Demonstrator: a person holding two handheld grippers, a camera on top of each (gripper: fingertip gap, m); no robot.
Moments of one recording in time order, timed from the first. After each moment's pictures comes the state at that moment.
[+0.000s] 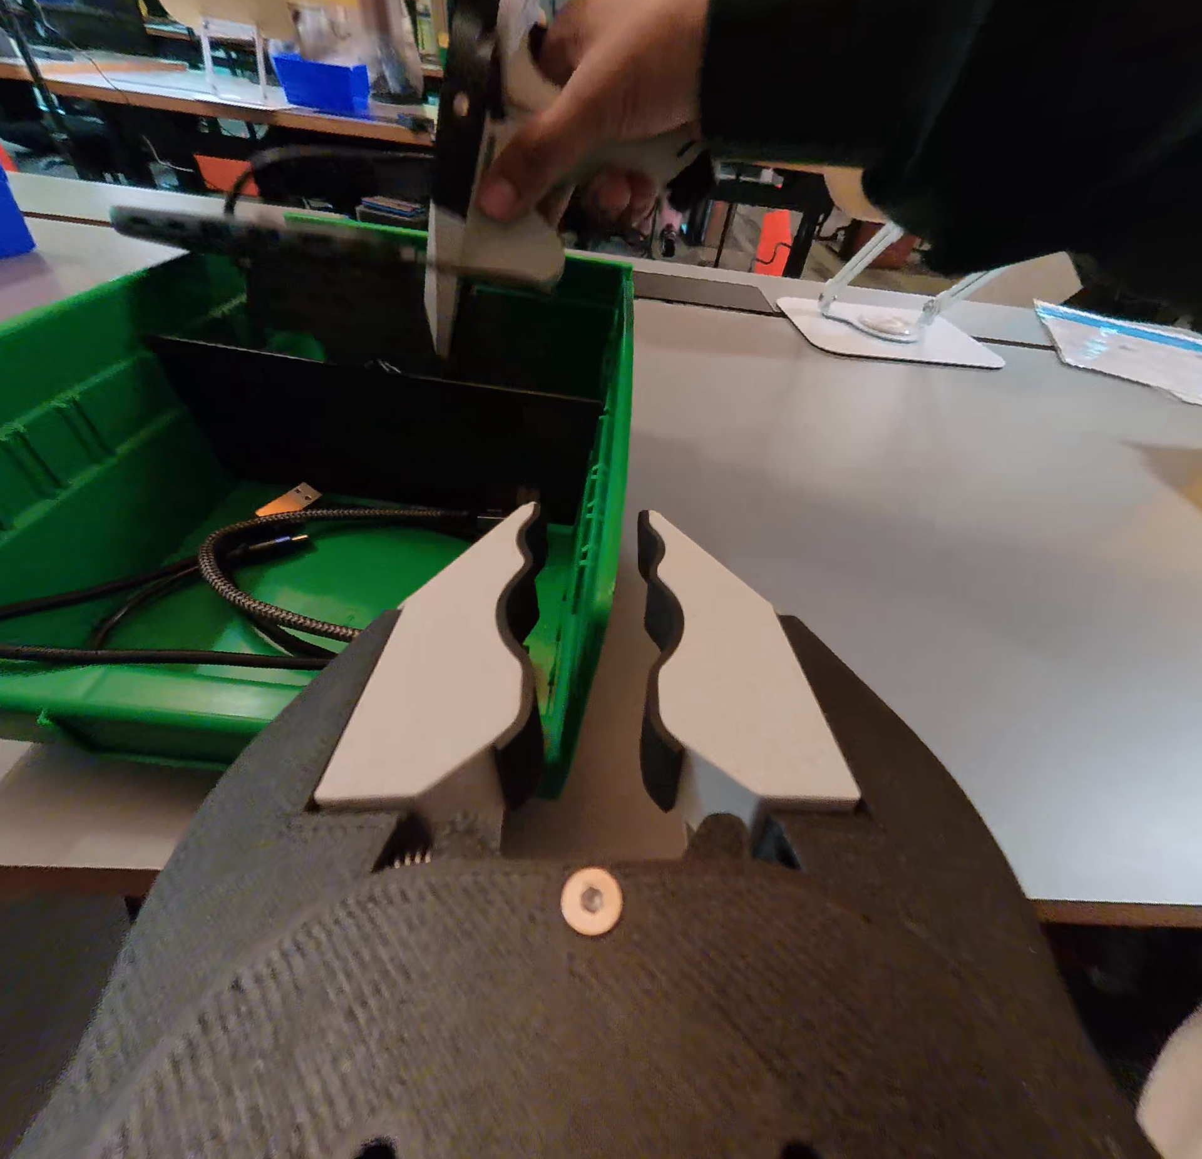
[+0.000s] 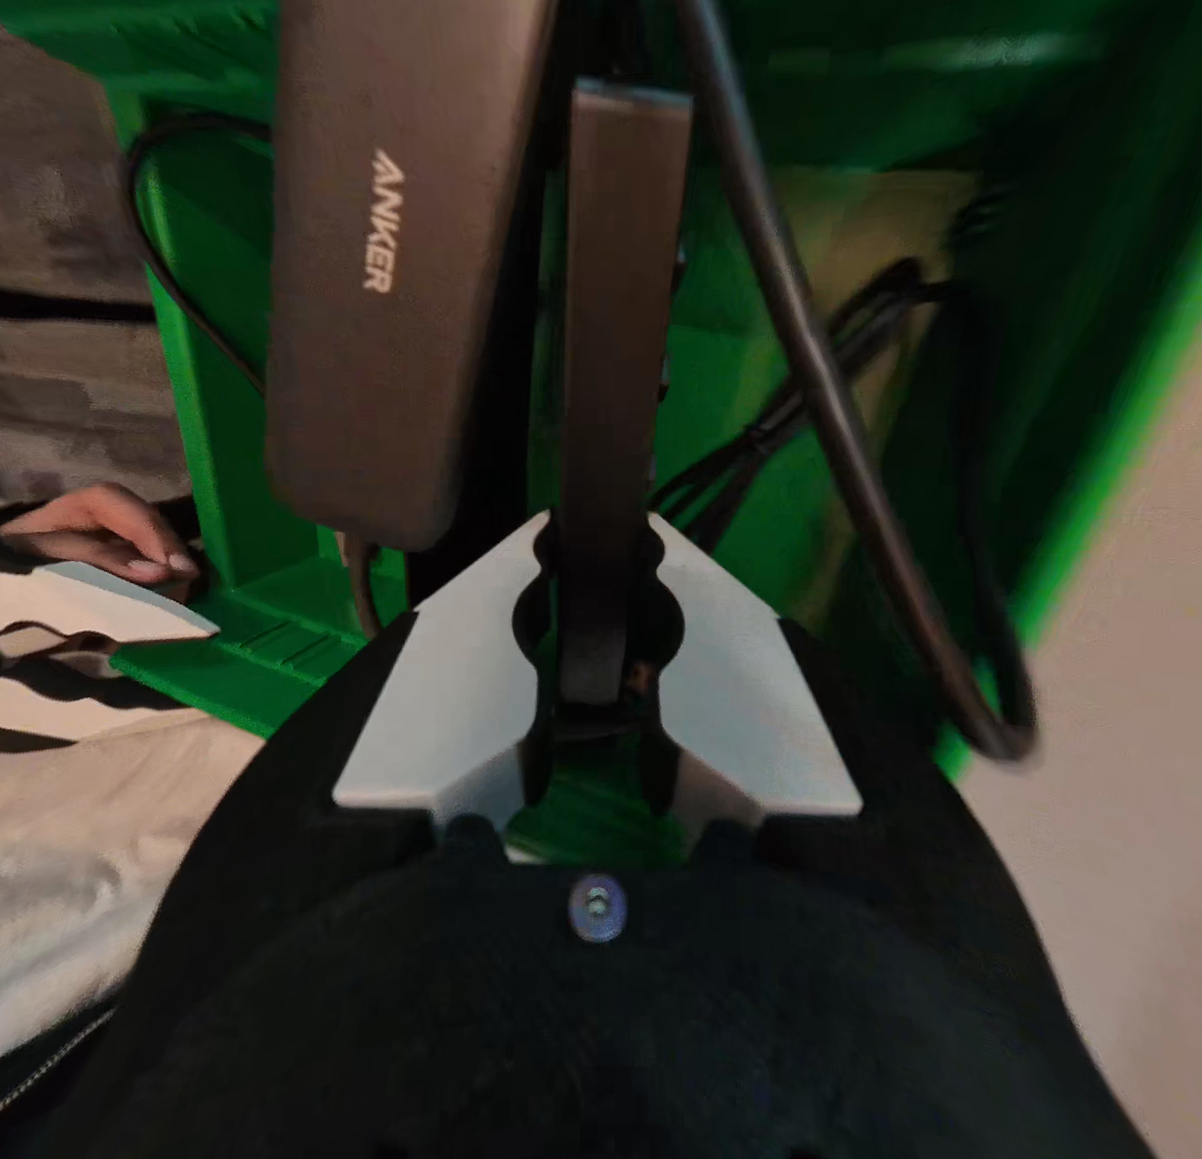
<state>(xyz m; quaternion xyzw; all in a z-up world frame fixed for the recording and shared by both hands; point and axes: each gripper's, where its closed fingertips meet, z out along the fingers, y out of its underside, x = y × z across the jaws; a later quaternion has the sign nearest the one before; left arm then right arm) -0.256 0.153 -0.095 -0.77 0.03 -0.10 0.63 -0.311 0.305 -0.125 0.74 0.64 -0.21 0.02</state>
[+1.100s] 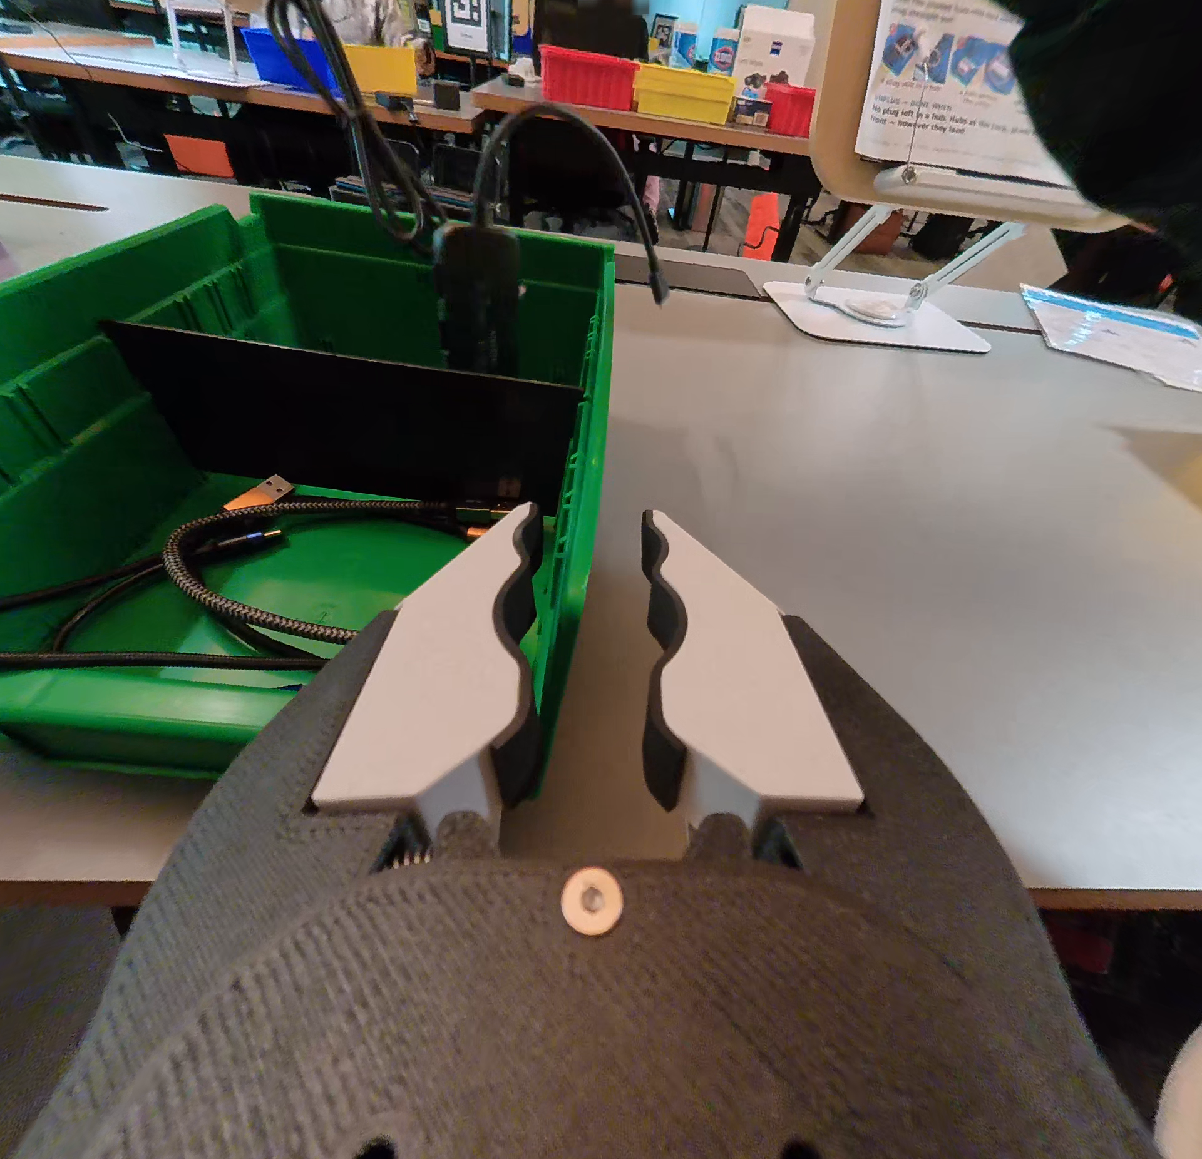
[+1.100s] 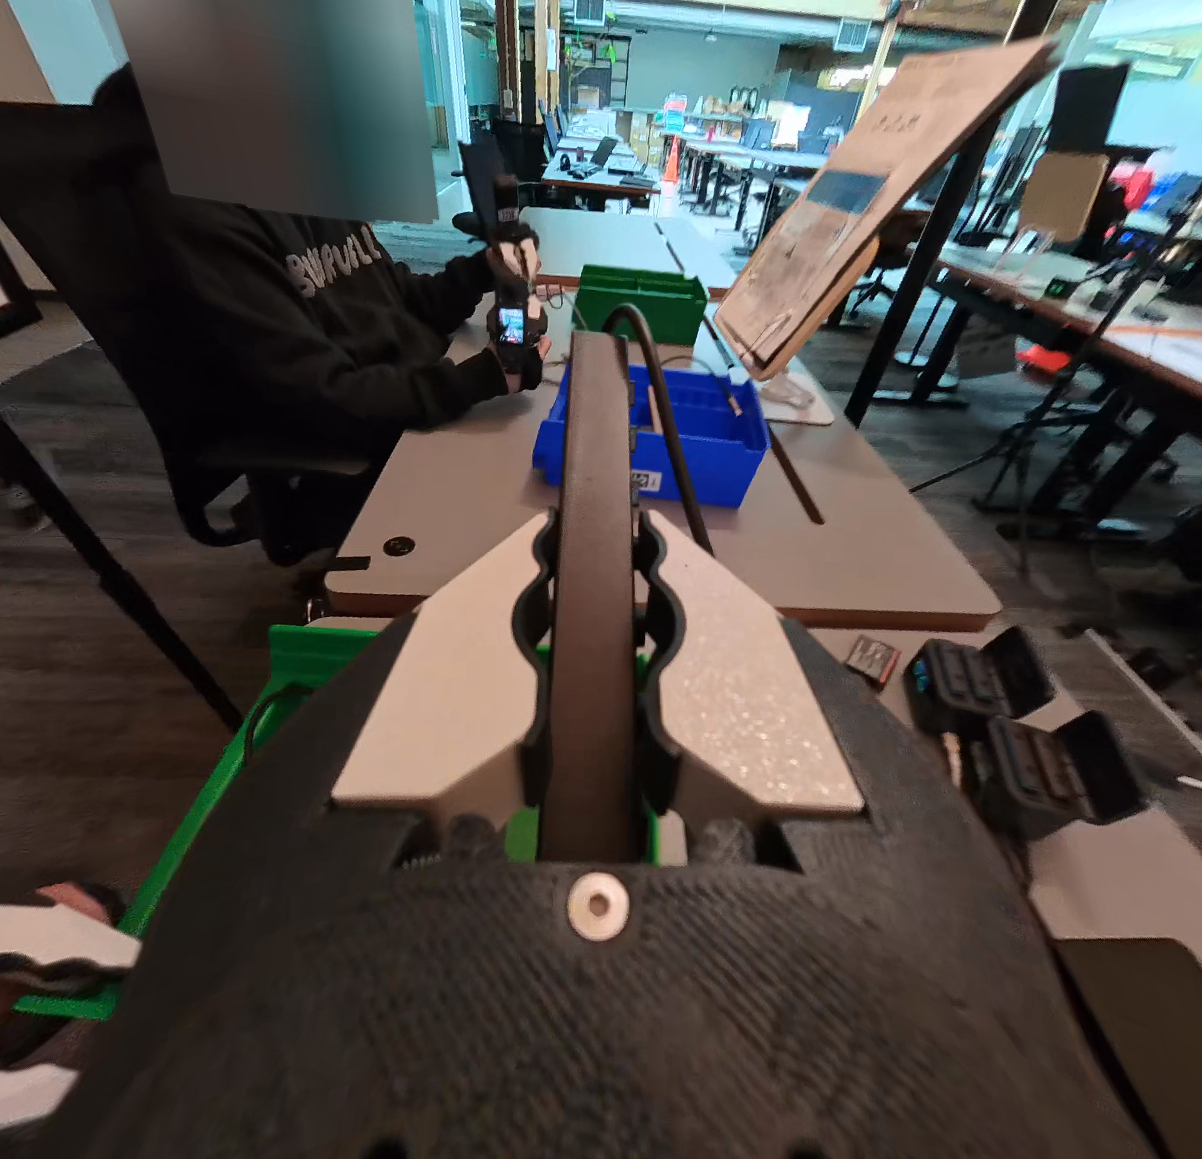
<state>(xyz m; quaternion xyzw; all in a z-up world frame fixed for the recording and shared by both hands) -0.247 0.153 -0.100 -0.78 0.04 -0.10 0.62 -0.310 0.346 0.128 0.57 0.50 -0.39 -0.52</state>
